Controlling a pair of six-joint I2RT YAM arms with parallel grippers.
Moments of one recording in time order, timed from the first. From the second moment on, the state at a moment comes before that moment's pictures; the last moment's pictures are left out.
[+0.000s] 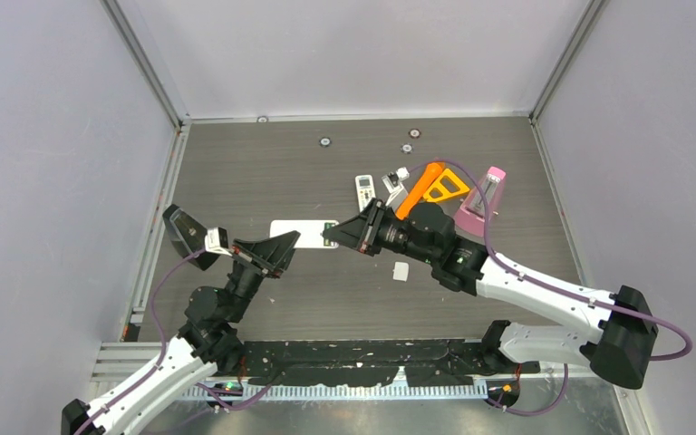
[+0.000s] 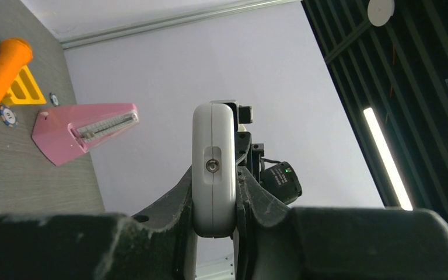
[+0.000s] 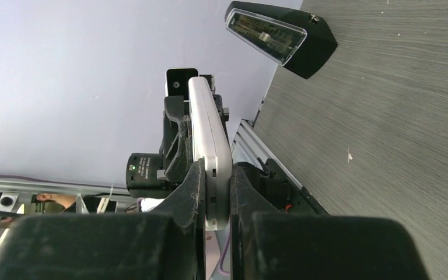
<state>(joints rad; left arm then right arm) -0.75 0.29 0.11 0.53 -0.19 -1.44 0.95 1.13 0.82 0.20 -0.15 1.12</state>
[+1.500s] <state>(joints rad) -0.74 0.40 0.24 0.23 0.22 -0.97 0.77 0.97 0.95 -0.55 -0.02 0.52</state>
